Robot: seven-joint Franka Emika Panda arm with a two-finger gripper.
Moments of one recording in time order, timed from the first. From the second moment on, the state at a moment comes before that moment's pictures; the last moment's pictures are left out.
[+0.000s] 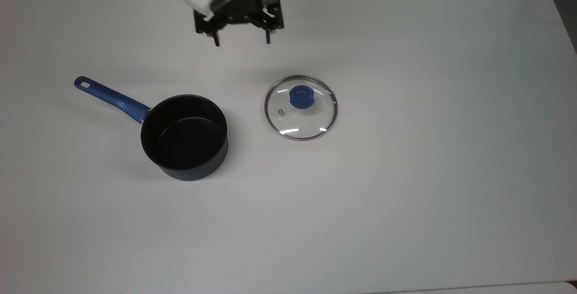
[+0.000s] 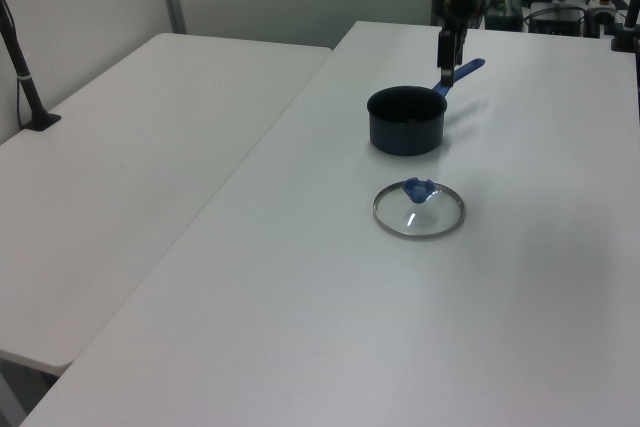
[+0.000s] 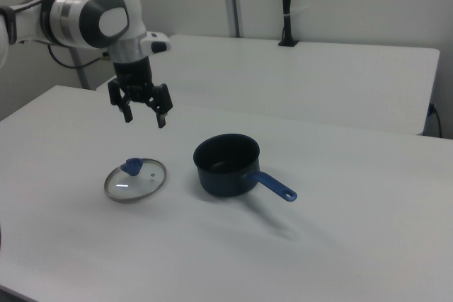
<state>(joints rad) 0.08 0.12 -0.01 -1.70 0.00 1.78 -0.05</state>
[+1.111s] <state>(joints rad) 0.24 0.32 0.00 -1.79 0.00 2.05 0.01</state>
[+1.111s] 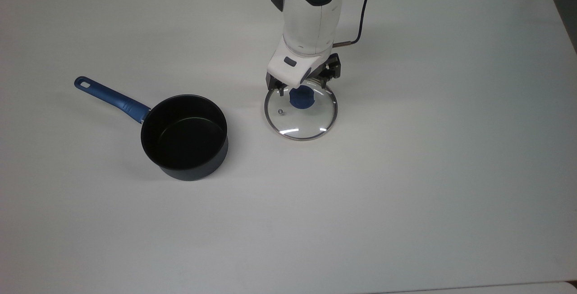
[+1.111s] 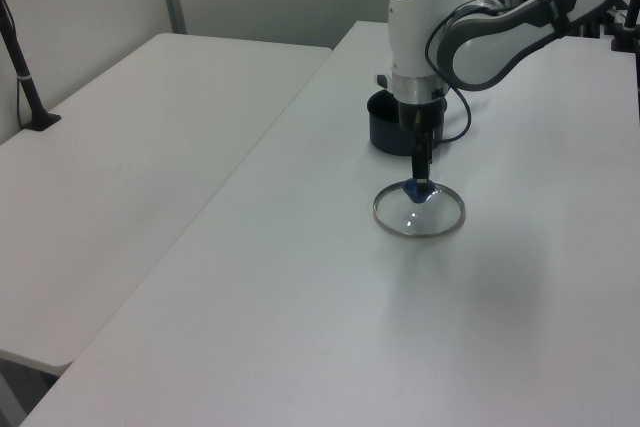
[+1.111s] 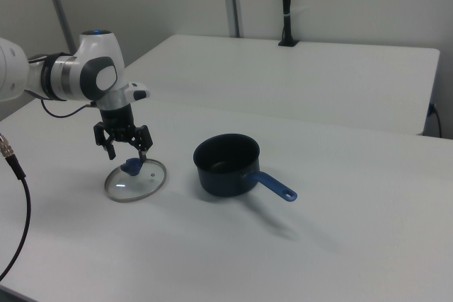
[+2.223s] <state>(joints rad) 0.25 0.38 0.00 -1.79 -0.02 2.08 0.02</state>
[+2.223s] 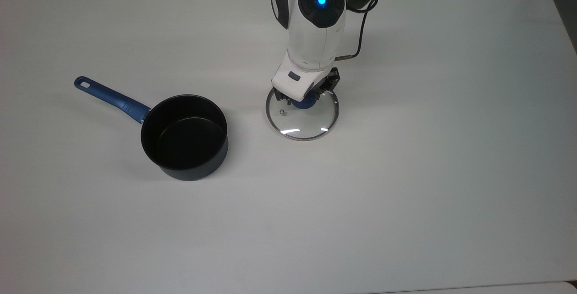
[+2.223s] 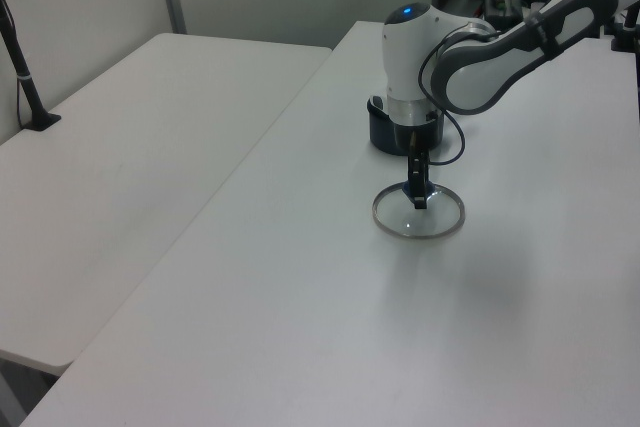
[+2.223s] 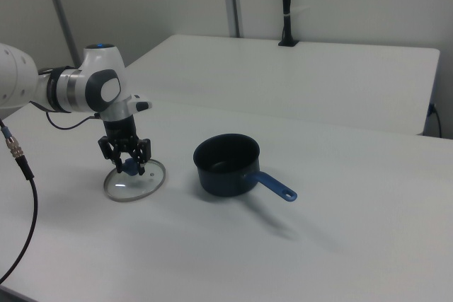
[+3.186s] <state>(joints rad) 0.25 0.38 -0.01 -1.77 -0.07 2.13 0.01</state>
